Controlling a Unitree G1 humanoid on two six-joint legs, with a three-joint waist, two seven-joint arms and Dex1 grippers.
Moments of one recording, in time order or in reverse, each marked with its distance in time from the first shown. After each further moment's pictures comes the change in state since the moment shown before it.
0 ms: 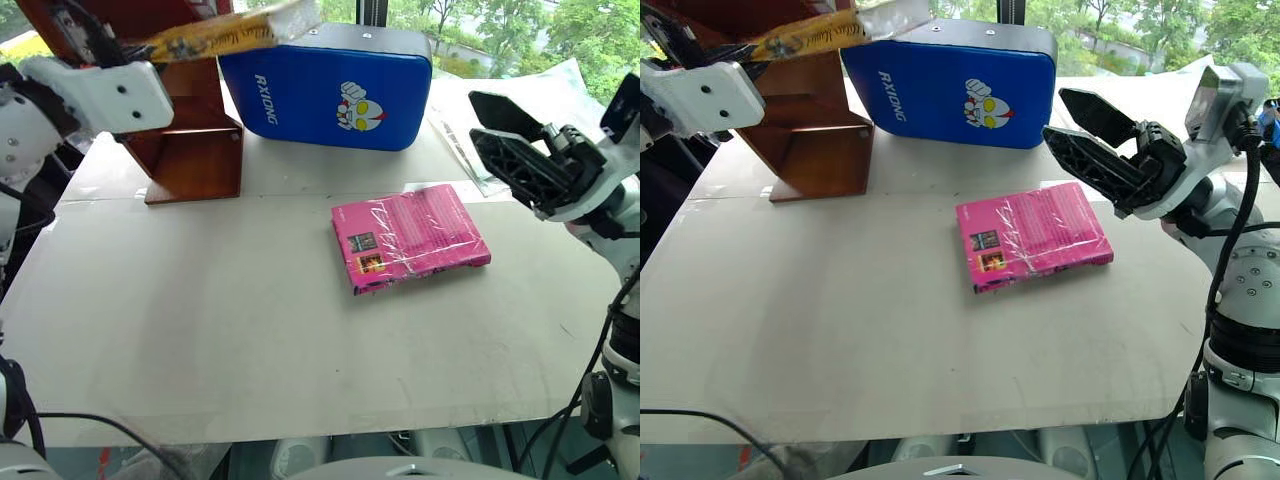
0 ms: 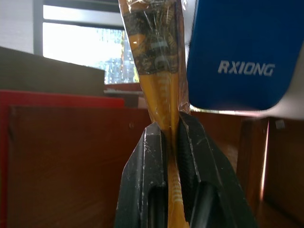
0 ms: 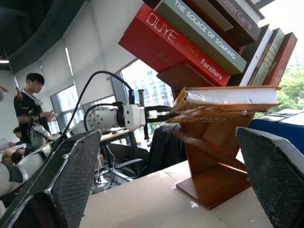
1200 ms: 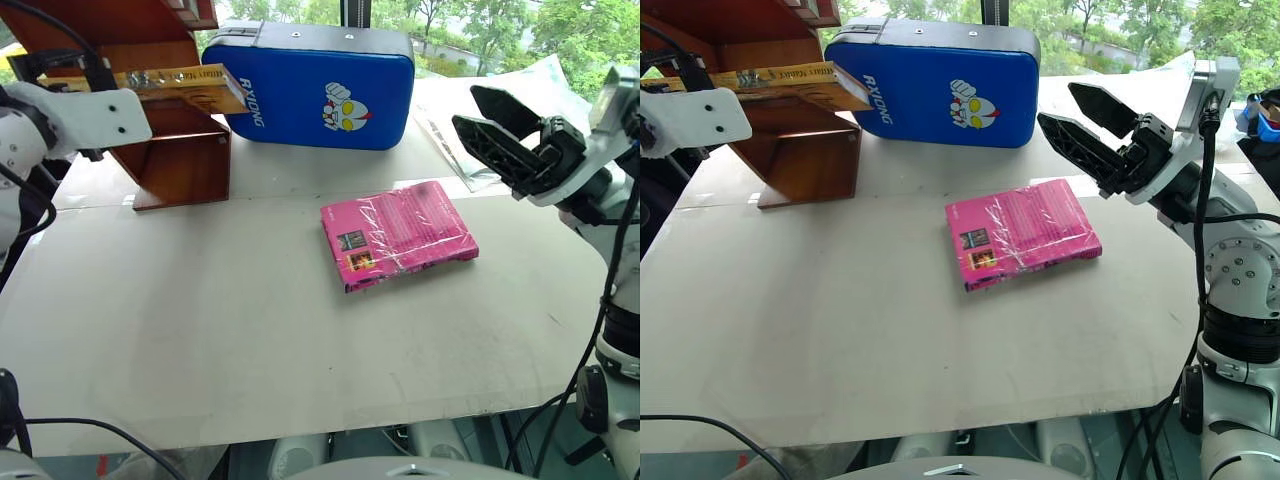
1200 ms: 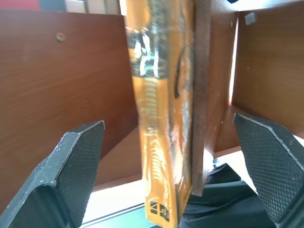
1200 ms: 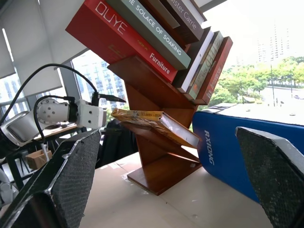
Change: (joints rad) left arm 0.071 0.011 0.053 -0.103 0.199 0.308 -0.122; right arm -0.036 0.016 0.028 0.038 -0.173 -0.037 -0.080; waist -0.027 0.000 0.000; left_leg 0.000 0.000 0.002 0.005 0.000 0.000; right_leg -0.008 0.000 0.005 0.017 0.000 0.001
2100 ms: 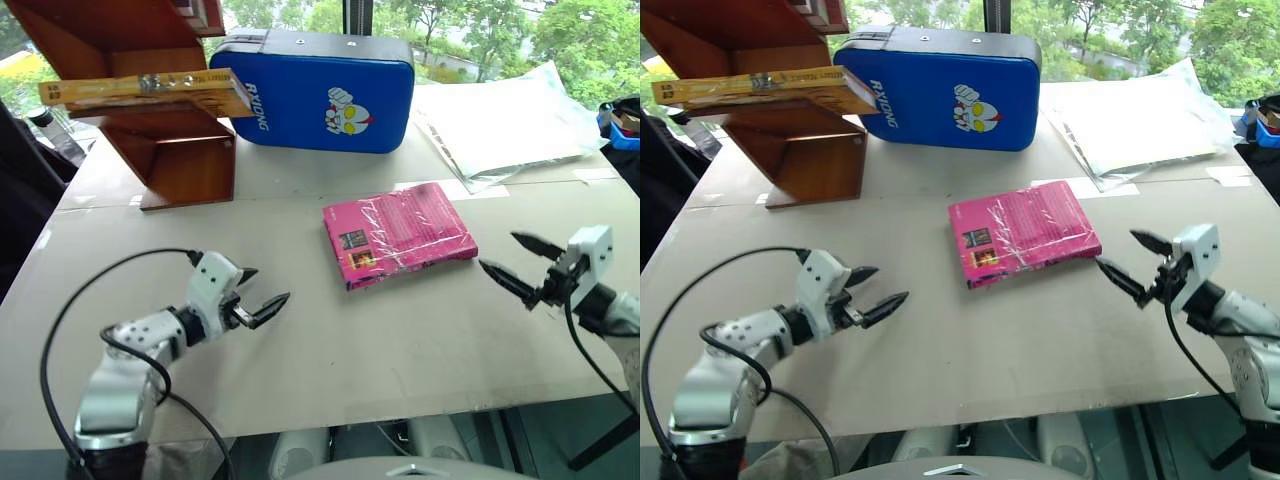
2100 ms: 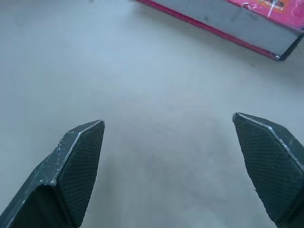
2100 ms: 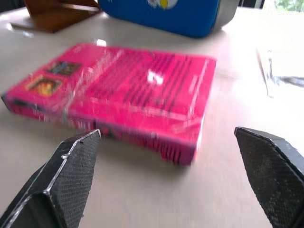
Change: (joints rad) left arm 0.818 -0.799 0.220 -0.520 -0.697 0.464 -0.077; right arm 0.707 -0.094 -0.022 0.116 -0.544 -0.435 0.177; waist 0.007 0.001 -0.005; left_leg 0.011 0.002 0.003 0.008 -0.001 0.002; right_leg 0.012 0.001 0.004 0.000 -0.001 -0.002
